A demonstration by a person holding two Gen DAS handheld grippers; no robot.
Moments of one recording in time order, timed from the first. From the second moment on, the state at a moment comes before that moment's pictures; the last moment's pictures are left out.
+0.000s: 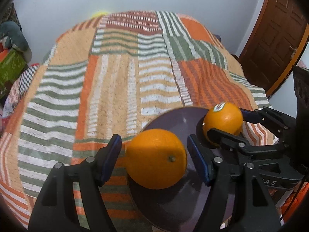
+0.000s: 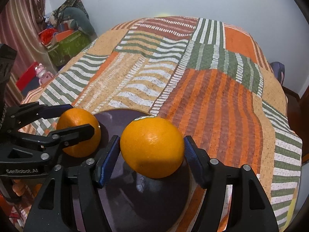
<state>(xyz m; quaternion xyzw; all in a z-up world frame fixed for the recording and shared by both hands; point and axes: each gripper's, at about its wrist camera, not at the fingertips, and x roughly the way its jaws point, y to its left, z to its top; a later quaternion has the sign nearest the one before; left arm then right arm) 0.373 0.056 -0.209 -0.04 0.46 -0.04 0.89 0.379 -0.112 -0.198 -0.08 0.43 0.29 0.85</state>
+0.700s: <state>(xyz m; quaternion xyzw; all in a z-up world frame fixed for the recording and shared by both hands) 0.259 0.073 -0.125 -0.01 0.38 -0.02 0.92 0.298 -0.134 -0.132 -0.07 0.36 0.29 0.88</state>
